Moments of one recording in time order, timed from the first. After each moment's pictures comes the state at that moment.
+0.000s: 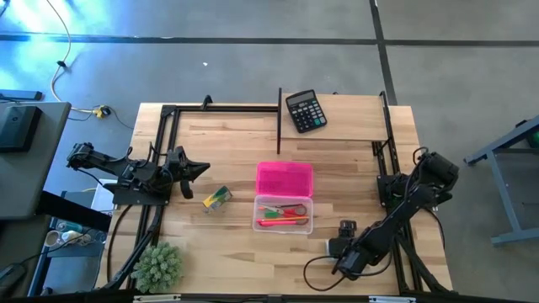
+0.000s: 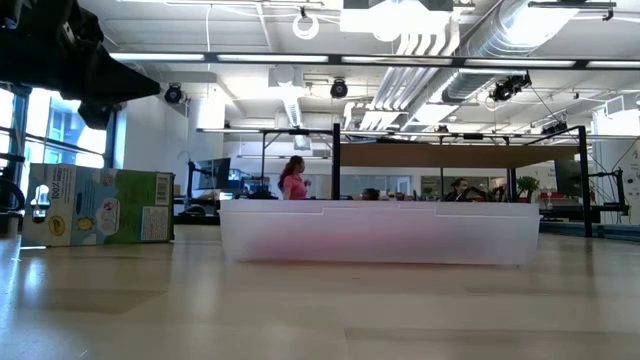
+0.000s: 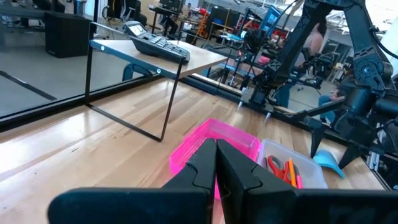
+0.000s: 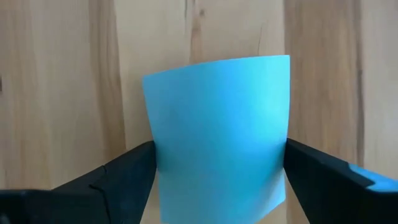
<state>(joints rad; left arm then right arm) -0.22 0.09 0.09 -0.09 -0.66 -0.34 0.84 1.74 0.92 -0.56 0.21 0.87</state>
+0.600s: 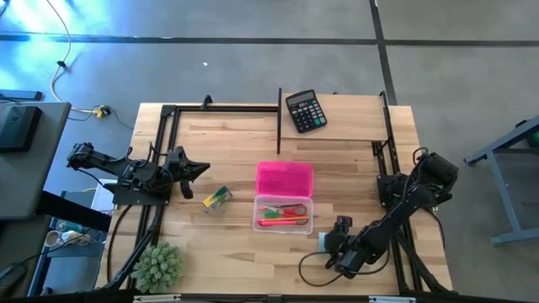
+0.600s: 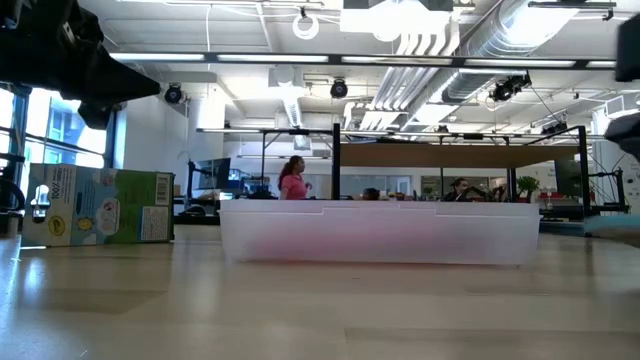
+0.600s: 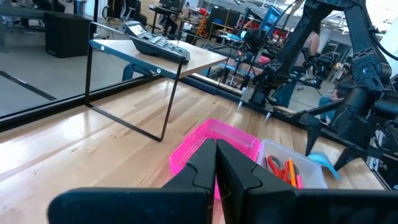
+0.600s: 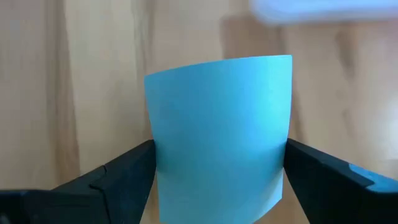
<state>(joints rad) -0.22 0.09 0.09 -0.09 -0.66 -0.34 0.84 1.73 0.92 -0.54 0.36 0.89</state>
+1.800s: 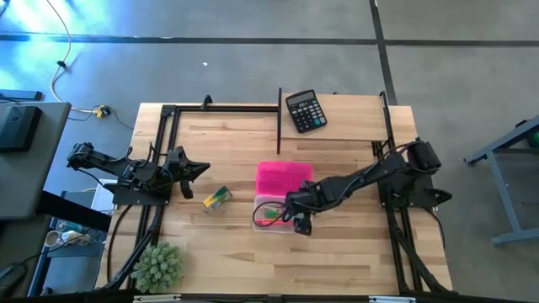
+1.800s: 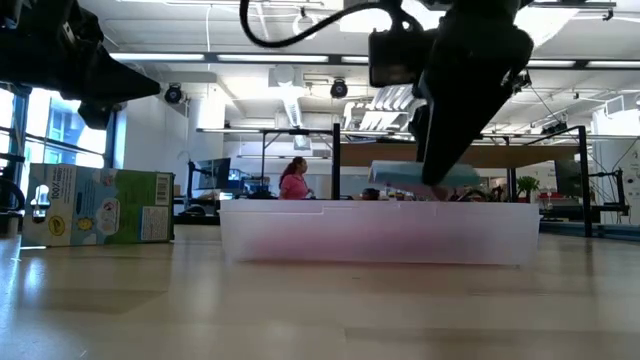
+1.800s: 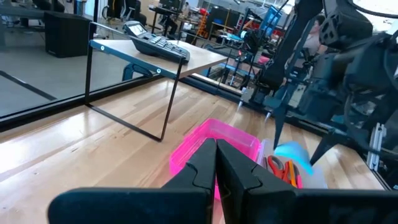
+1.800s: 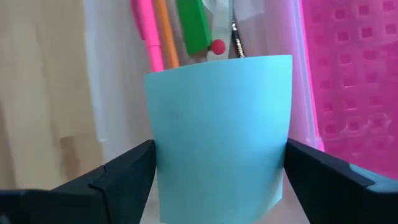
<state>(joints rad) -0.22 0.09 0.09 -0.09 -0.66 -0.34 0.27 1.77 1.18 -0.61 0.07 0.43</state>
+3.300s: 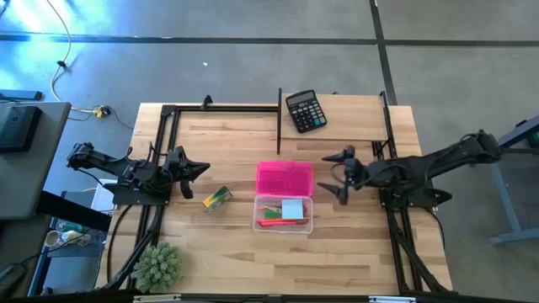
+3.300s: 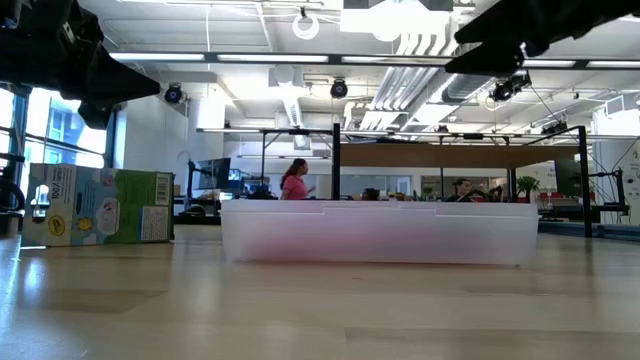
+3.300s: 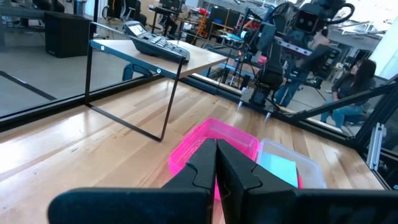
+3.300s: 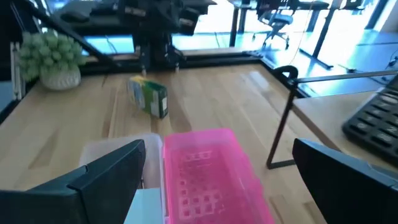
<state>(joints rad) -0.22 0.09 0.09 -0.09 -0.65 -0.34 0.26 0.79 0.49 0.01 0.47 0.10</state>
